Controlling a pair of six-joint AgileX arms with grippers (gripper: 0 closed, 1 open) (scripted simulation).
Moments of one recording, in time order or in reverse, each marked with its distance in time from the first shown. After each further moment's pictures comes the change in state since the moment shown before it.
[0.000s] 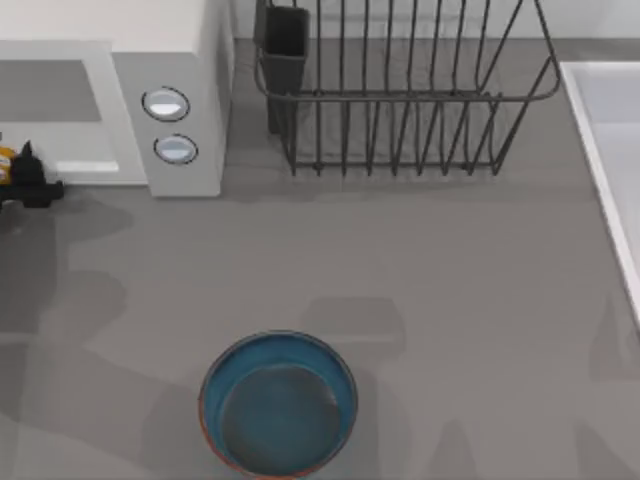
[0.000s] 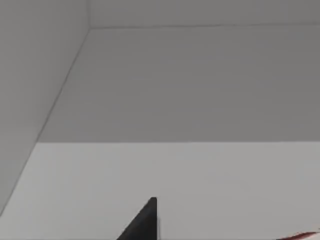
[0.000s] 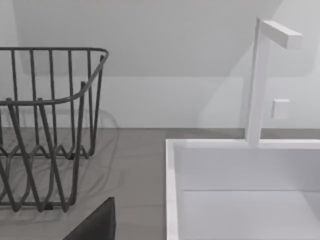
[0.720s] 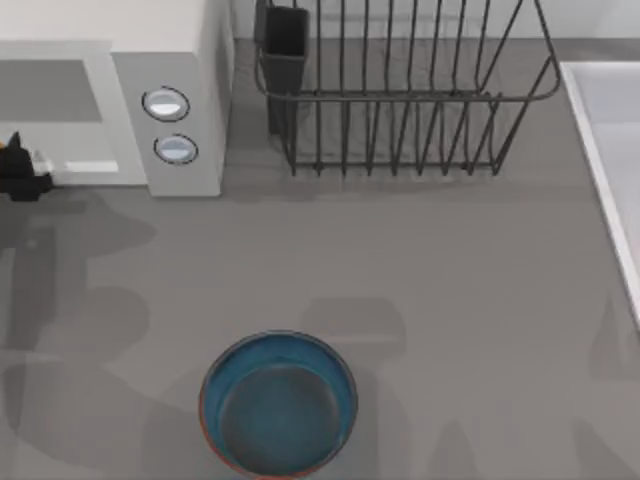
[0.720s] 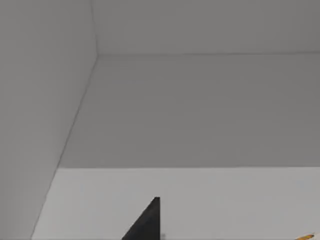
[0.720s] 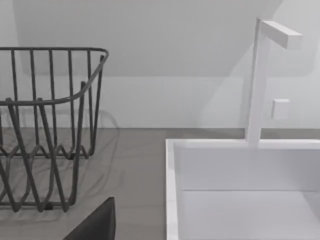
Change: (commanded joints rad) left arm 0.003 -0.156 -0.067 -0.060 0.004 0.005; right arm 0.000 0.000 0.000 0.000 0.000 0.000
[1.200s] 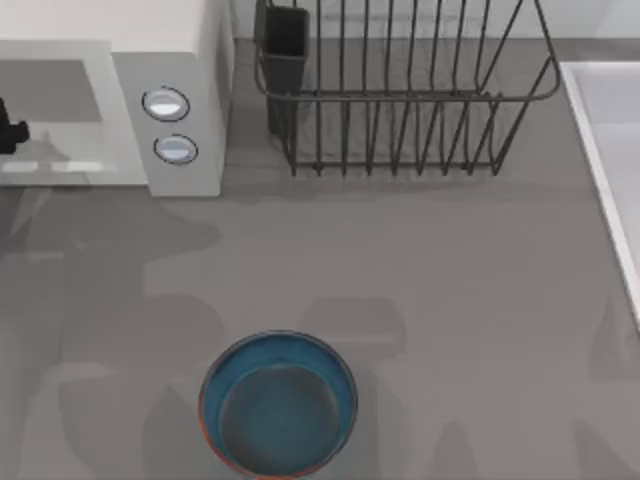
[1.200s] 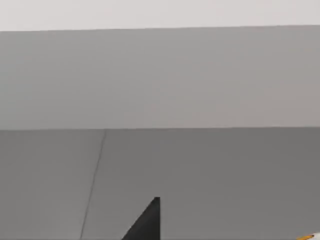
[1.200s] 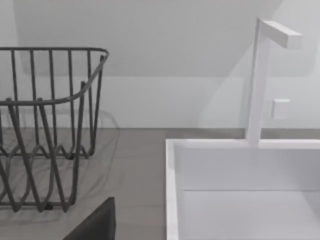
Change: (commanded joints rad) left arm 0.001 -0.279 0.014 -0.296 -0.003 0.002; right arm 0.000 0.000 0.000 0.000 0.000 0.000
